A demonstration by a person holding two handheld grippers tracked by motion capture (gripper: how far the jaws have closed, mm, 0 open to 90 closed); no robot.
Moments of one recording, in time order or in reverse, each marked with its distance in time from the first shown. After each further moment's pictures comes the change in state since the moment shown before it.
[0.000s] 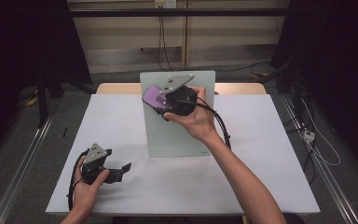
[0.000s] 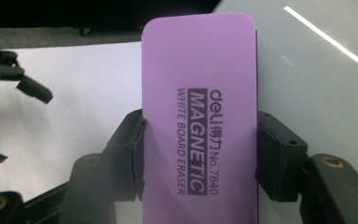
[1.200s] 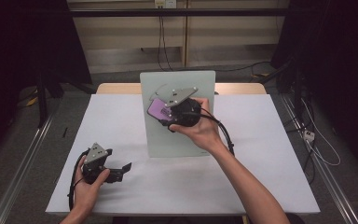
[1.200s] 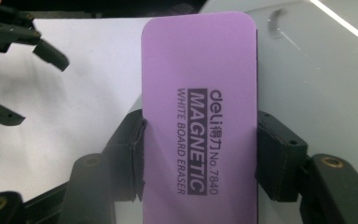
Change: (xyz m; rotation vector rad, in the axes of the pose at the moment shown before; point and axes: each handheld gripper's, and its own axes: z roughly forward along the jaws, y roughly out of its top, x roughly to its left) left arm -0.001 0.000 0.002 0.002 0.000 -0.001; right arm 0.010 -0.030 0.003 0.041 0.053 -0.006
